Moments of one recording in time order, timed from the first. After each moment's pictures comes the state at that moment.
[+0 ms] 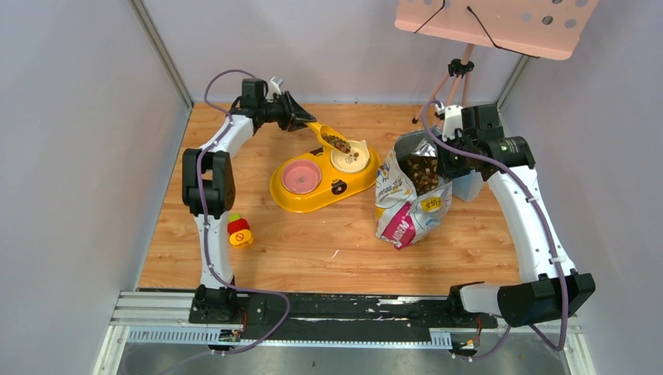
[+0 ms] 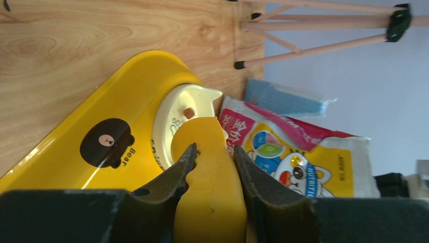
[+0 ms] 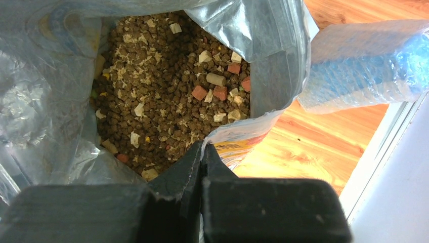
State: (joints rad) left arm -0.12 2.17 1.80 -0.17 0.86 -0.85; right arm 0.17 1.30 1.49 -1.09 -0.11 -0.12
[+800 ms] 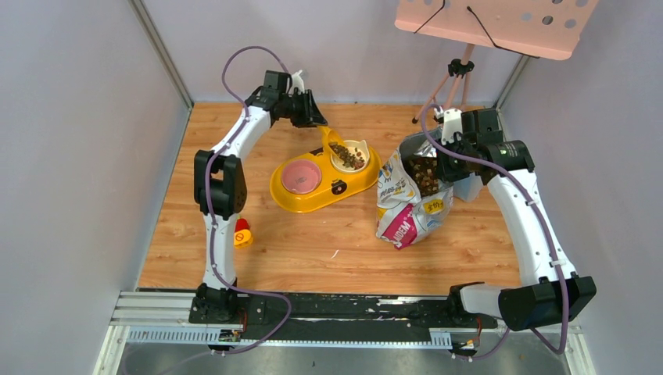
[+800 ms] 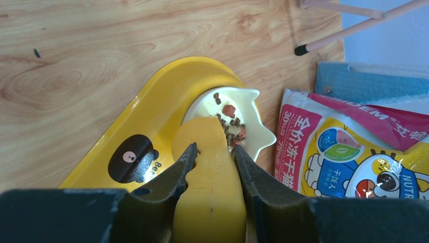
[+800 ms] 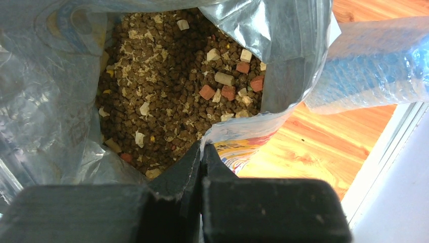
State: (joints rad) left arm -0.25 2.22 2.03 -0.50 0.59 -0.41; right arm 0.17 1.28 1.45 -1.07 -0.13 -0.14
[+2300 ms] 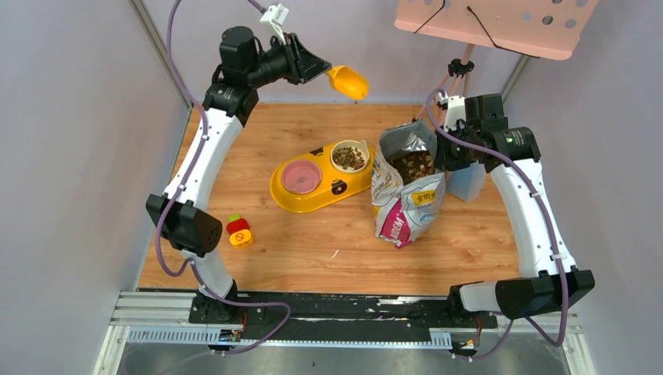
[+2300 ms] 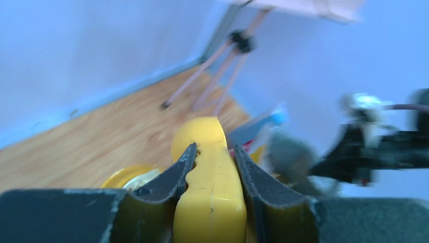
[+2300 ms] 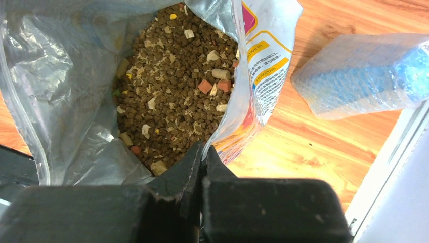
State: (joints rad) left arm -0.31 1.81 2.05 -0.36 0.59 -0.39; right arm 0.17 1.33 1.60 -1.14 -0.16 -0.09
